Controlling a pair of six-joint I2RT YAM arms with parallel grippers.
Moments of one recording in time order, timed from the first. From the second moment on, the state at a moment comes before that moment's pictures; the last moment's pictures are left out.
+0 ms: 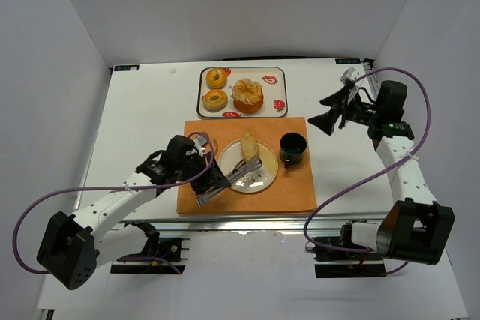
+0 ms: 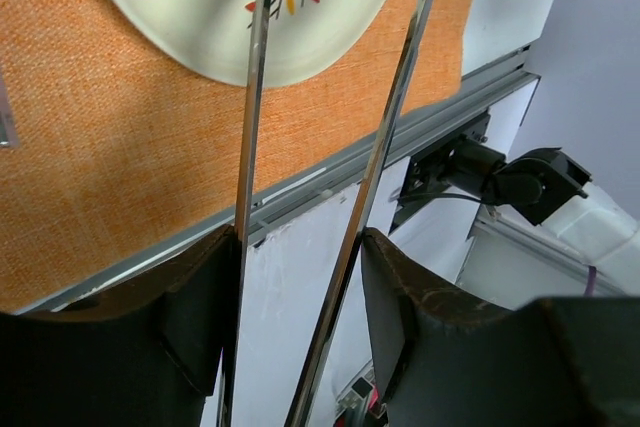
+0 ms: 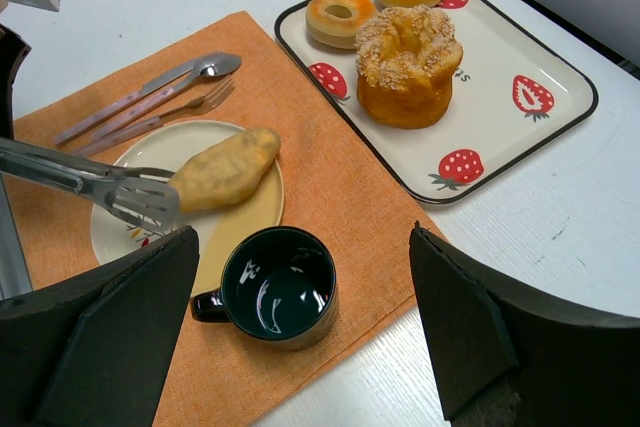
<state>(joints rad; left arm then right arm) -0.58 1.07 0.63 -0.39 0.46 -0.89 -0.10 1.24 1.00 -0.18 -1.11 -0.34</state>
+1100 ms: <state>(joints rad) -0.41 0.98 0.95 -0.82 -0.05 -0.75 -0.09 1.26 1.00 -0.17 -1.13 -0.33</state>
